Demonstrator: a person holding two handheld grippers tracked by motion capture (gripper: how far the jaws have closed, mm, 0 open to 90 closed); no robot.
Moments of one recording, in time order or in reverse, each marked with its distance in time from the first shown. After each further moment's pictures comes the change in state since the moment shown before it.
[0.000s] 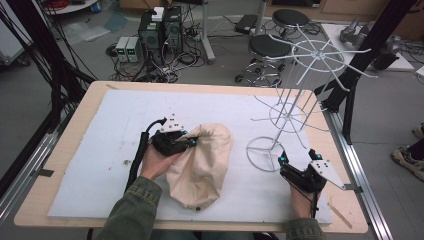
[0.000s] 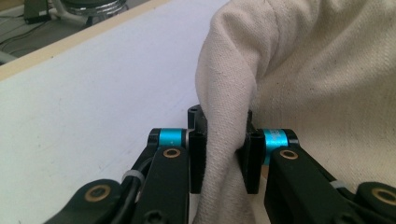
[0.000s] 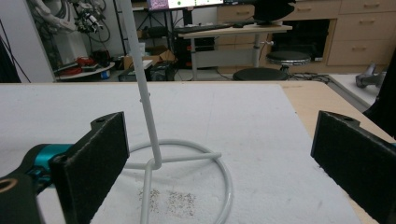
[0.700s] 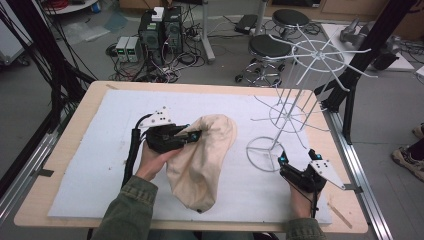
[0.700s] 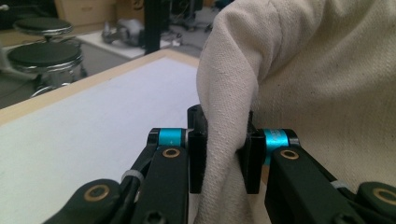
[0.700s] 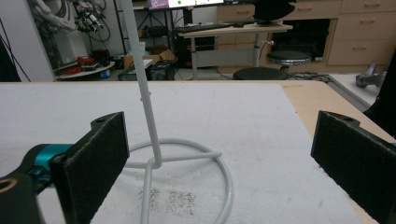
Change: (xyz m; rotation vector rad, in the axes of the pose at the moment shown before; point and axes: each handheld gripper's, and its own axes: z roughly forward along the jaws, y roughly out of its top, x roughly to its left) left arm -0.003 0.023 -0.032 -0.273 -0.229 -0.071; right arm 0.000 0.000 0.000 0.000 0.001 -0.008
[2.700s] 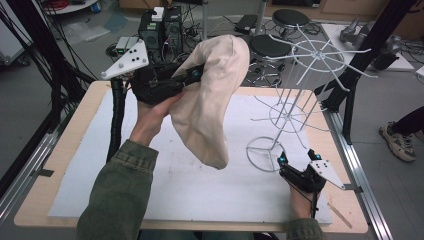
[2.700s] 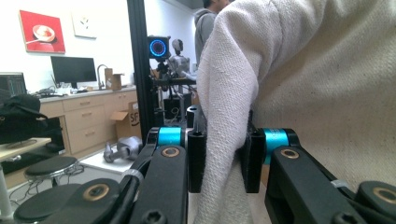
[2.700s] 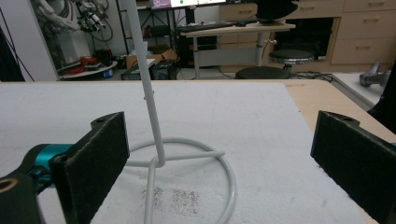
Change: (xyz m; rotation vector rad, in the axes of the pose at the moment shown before) left arm -0.026 0.156 -0.023 -0.390 -0.052 0.221; right arm 0.001 0.000 0.000 0.003 0.011 0.009
